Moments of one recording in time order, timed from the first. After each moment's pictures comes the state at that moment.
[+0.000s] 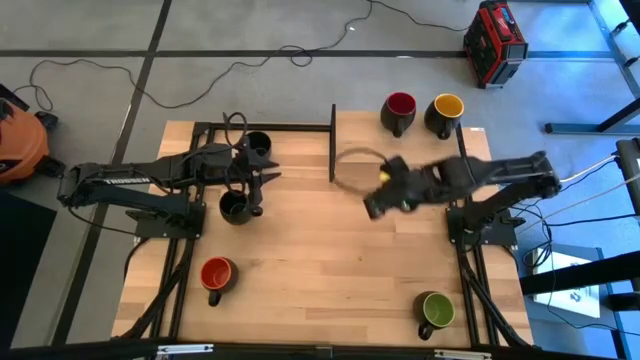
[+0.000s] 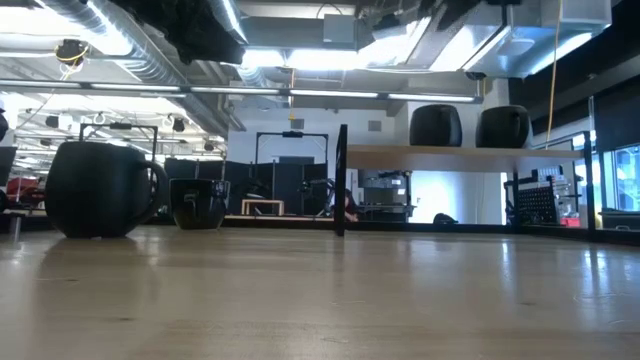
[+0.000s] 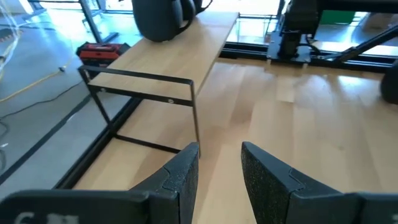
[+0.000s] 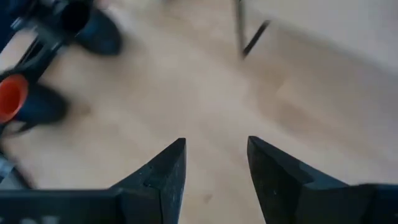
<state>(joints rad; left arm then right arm) 0.16 0.88 0.75 -0.24 -0.17 -0.02 0.21 1.45 1.61 -1.21 0.35 1.13</state>
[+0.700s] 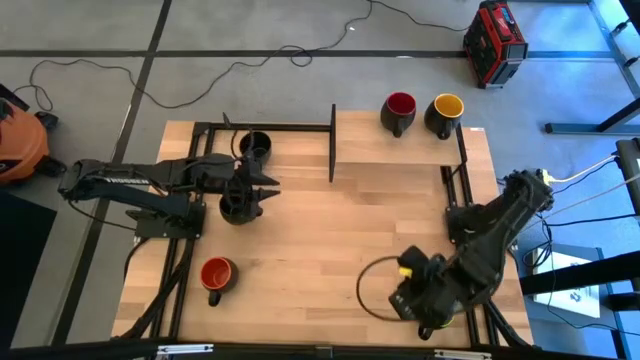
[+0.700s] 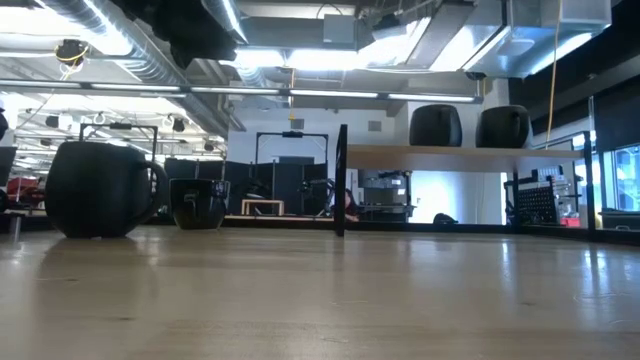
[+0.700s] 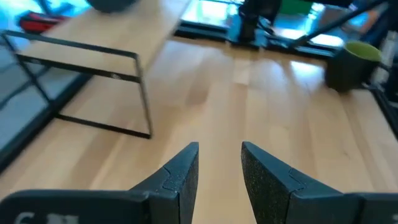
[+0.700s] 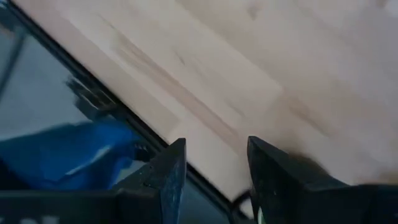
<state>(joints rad) 0.06 0.89 0.75 -0.30 -0.11 -0.15 0.79 1.62 1.61 -1.25 0.20 1.69</state>
